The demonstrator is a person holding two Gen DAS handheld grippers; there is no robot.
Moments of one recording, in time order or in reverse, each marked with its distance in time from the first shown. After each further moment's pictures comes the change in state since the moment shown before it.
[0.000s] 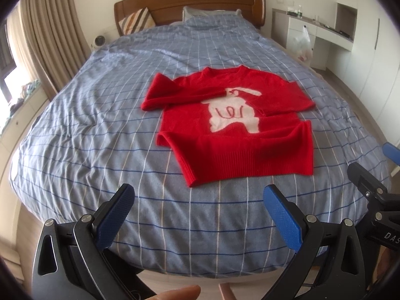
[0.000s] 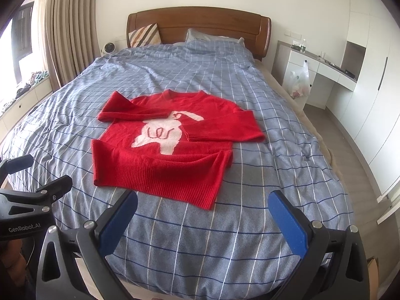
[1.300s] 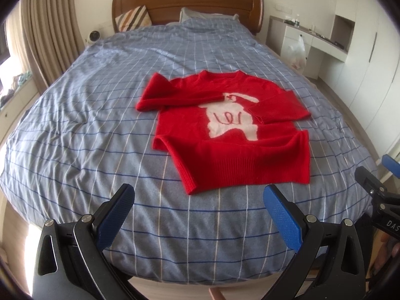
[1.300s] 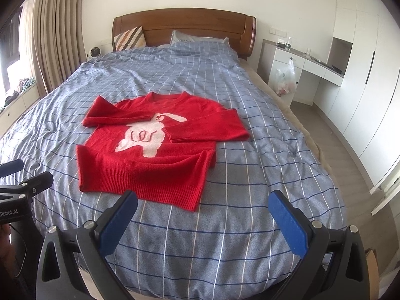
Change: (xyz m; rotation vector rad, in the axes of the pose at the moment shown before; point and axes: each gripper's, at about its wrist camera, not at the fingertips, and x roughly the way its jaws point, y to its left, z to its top) left arm 0.016 0.029 0.006 -0.048 -0.017 -0.096; right arm 0.002 -0.016 -0.002 0.046 -0.018 -0.063
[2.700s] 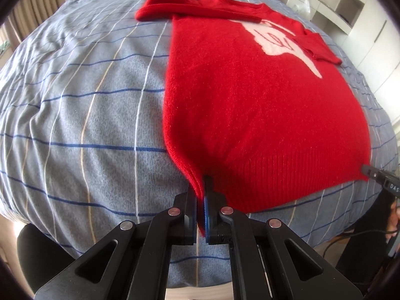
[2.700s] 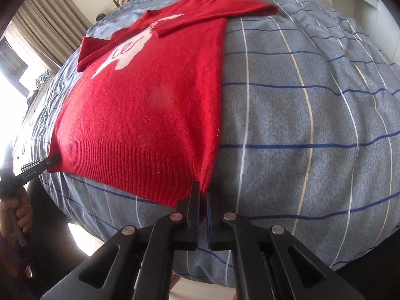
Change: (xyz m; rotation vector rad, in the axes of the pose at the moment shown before) left arm 0.124 0.077 -0.071 0.002 0.277 -0.087; right arm 0.144 -0.050 -0.105 0.139 0.428 0.316
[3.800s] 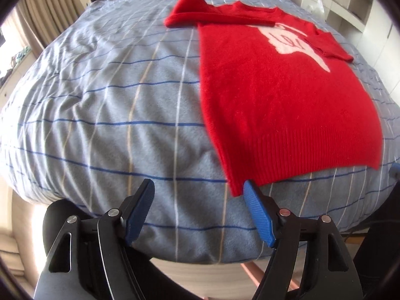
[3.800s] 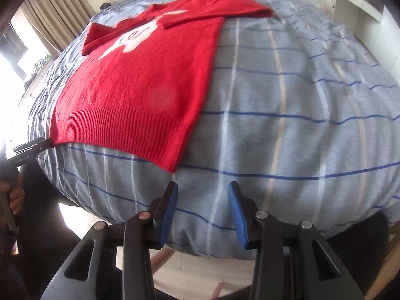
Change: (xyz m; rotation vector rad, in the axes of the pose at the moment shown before) left arm -0.044 0.010 -0.024 -0.020 -0.044 0.159; right arm -0.042 -0.006 -0.028 -0.084 -0.010 -0.093
